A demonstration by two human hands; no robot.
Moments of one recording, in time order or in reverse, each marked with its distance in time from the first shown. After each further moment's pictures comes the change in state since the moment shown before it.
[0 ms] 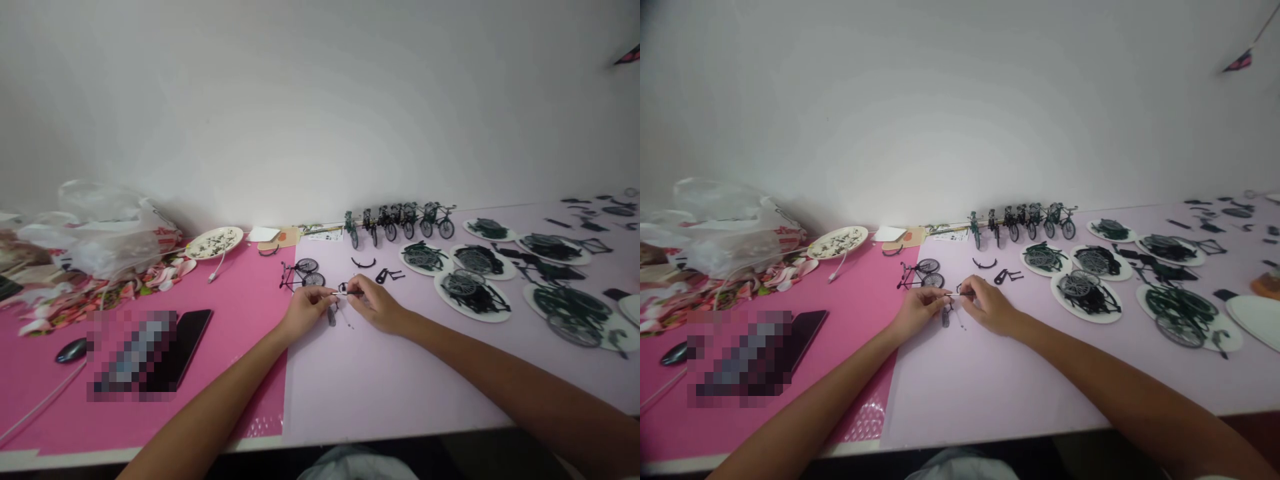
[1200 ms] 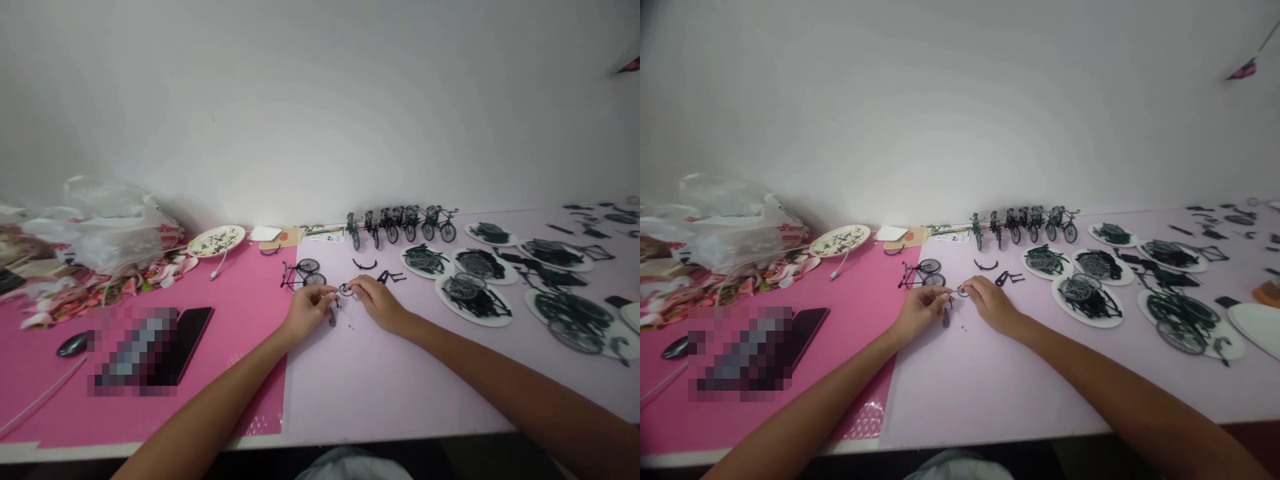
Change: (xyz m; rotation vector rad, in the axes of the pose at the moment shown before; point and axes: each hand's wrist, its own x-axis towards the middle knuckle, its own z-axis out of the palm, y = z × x) left_hand -0.003 0.008 0.008 -0.019 0.117 -0.019; right_hand 0.006 0.009 0.001 -0.028 0.103 -0.071
